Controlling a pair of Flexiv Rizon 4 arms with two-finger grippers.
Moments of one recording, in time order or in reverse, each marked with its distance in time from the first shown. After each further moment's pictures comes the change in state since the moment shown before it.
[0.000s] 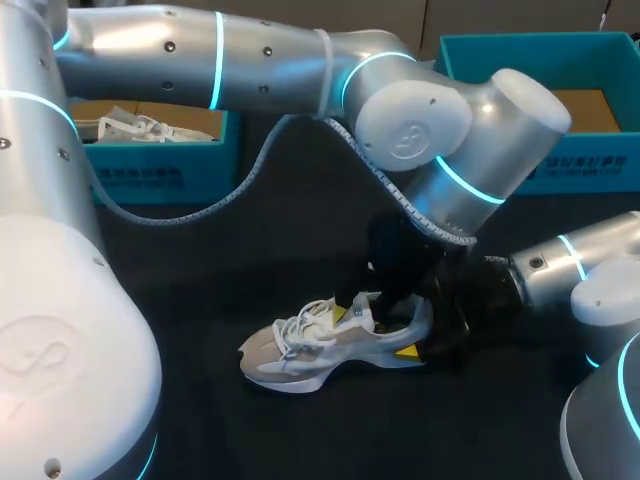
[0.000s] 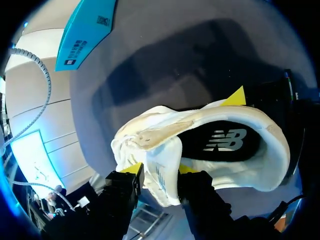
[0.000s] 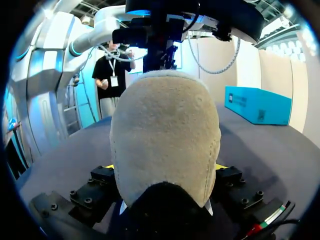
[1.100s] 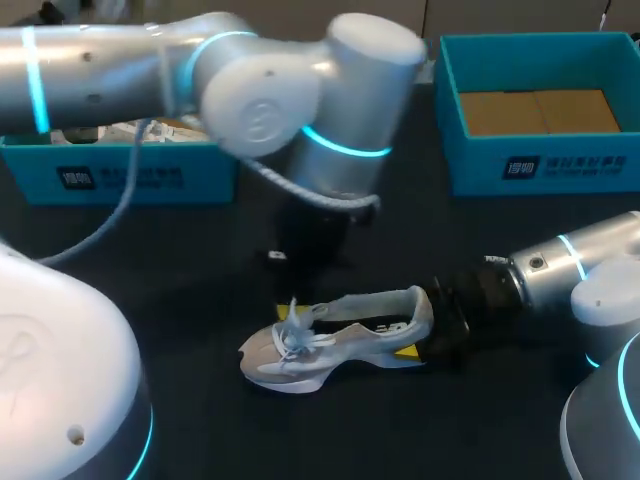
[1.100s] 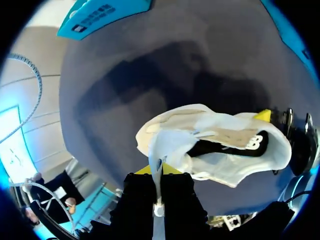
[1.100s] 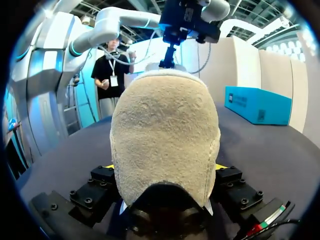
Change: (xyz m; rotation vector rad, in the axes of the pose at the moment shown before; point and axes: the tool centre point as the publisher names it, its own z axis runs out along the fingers) left arm -0.086 0.013 0.020 -0.076 0.267 -0.181; right arm 0.000 0.000 0.000 0.000 0.000 0.000
